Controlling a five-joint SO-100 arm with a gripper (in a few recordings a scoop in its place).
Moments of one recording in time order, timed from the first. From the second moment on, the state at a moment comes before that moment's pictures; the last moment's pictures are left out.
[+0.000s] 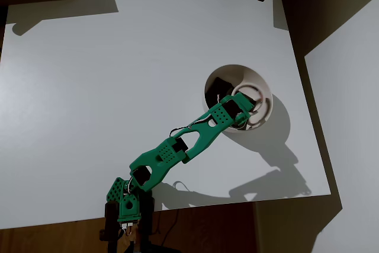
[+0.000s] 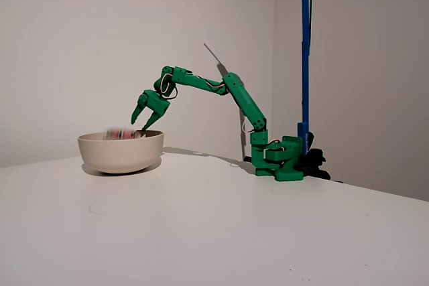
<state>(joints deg) 59.6 63.4 43.7 69.3 -3.2</state>
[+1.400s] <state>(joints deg) 17.0 118.9 46.2 101.6 3.6</state>
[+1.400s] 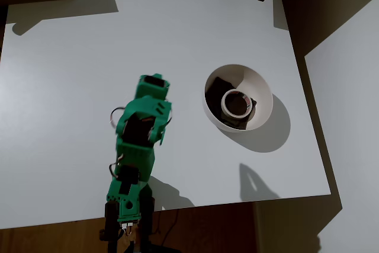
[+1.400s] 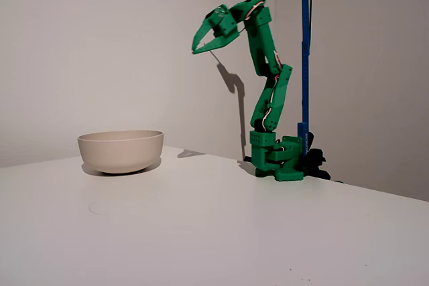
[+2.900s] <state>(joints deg) -0.3 192.6 154.8 82.9 -0.8</state>
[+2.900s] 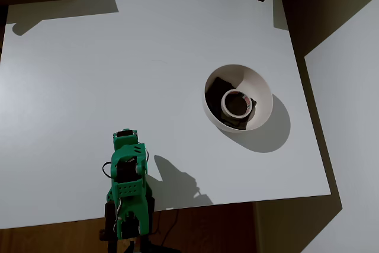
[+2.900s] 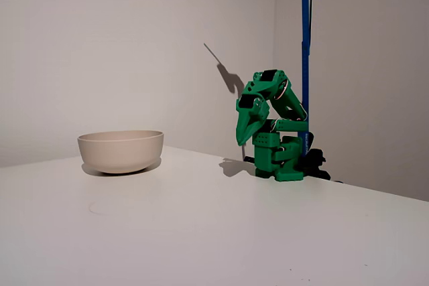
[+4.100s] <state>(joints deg) 0.1 193.8 166.6 79.0 0.7</state>
